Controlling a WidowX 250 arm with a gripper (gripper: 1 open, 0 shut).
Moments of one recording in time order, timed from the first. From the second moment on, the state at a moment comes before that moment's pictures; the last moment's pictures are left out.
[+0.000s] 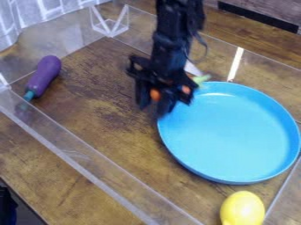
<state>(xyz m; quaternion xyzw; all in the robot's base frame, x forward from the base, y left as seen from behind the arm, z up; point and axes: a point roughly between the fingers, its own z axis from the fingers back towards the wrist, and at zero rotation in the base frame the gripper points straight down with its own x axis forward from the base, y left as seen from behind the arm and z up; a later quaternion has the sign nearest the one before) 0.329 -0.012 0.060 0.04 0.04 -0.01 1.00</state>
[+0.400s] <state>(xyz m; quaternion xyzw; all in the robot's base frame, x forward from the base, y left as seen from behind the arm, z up) 0.326 0.046 0.079 0.04 0.02 0.04 1.00</state>
